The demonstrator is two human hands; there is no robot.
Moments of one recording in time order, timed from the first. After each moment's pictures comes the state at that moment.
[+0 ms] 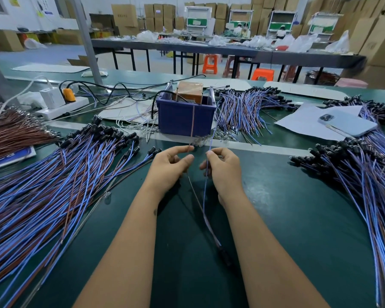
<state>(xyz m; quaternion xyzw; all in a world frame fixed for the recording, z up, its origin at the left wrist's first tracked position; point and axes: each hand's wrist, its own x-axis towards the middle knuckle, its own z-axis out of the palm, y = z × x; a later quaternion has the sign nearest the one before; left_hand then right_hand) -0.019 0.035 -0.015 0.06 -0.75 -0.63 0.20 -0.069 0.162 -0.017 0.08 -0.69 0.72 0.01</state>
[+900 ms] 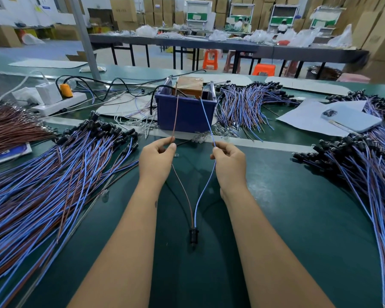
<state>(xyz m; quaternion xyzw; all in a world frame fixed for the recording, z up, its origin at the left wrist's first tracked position) -0.040 0.013 -0.029 0.18 -0.74 -0.57 0.32 -0.072 0.164 -0.011 0.06 -0.68 0.73 0.05</state>
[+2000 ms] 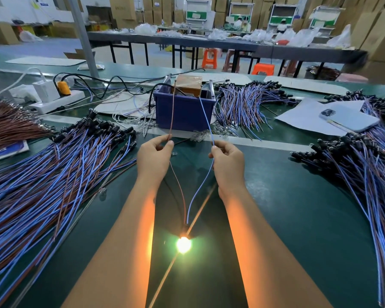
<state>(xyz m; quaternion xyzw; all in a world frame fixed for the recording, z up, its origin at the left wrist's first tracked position) -0.045 0.009 -0.031 0.19 -0.74 -0.55 0.32 -0.070 0.166 -0.012 0.05 -0.70 0.71 0.04</state>
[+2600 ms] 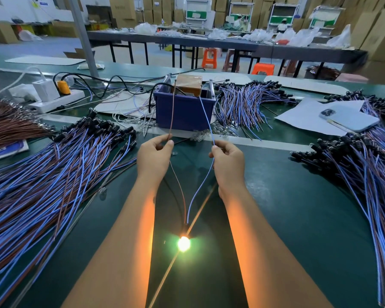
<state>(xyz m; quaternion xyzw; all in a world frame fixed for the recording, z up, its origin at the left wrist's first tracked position) -0.044 0.010 -0.030 0.18 -0.74 -0.56 0.32 -0.071 0.165 -0.013 0.04 -0.69 0.72 0.04</state>
